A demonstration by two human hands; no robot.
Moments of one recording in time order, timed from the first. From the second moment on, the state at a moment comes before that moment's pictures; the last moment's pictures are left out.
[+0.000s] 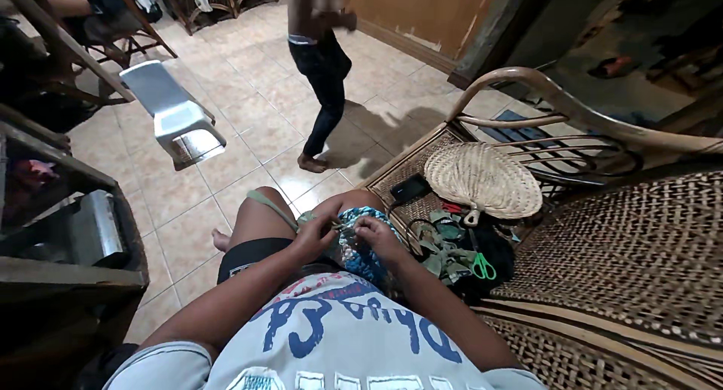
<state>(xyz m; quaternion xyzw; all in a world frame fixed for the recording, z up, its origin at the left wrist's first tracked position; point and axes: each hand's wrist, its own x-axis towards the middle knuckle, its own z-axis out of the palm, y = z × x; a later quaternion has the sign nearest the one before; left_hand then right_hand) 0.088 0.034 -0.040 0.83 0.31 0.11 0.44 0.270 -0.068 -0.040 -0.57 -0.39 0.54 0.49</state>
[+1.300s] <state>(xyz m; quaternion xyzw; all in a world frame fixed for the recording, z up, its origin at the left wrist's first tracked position) 0.083 0.038 -0.045 0.80 0.33 0.14 0.48 0.248 -0.078 -0.009 -0.50 -0.27 0.58 0.59</state>
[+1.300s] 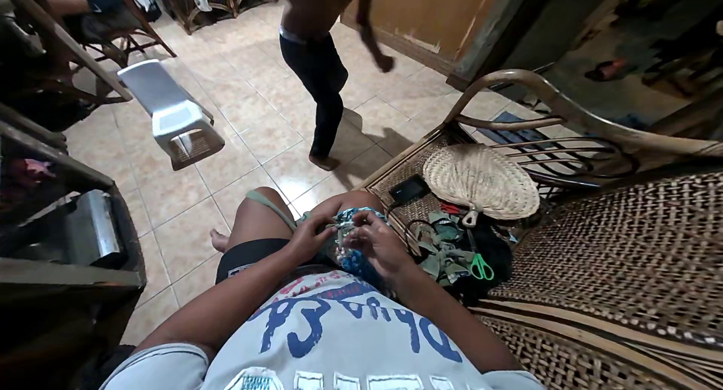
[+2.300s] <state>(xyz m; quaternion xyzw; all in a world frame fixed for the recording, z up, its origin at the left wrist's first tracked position) 0.078 0.035 -0.041 0.81 0.31 0.22 0.45 0.292 -0.130 0.042 -0.32 -0.53 0.50 0.61</state>
